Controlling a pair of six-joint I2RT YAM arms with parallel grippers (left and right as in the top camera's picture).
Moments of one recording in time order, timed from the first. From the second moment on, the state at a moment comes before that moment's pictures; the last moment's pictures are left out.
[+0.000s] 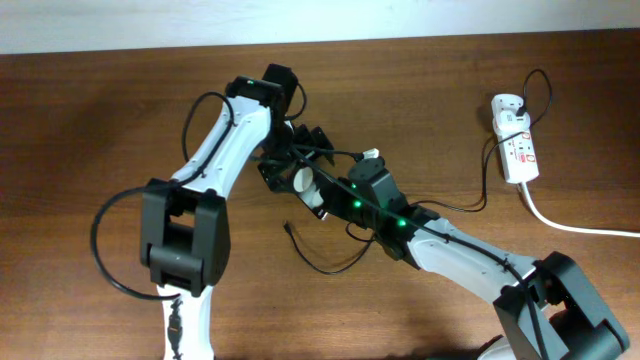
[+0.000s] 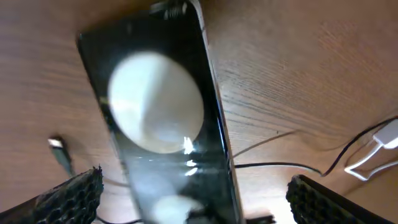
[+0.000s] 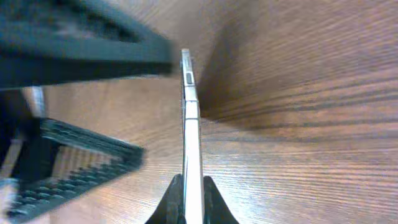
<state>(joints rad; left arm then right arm) -0.34 2.18 1.87 -1.23 0.45 -0.76 0.58 1.63 0.79 0.11 -0.15 1.01</state>
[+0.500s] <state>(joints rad) -0.31 1.35 0.92 -0.38 0.42 -0.57 0.37 1.29 0.79 -0.14 -0.32 0.90</state>
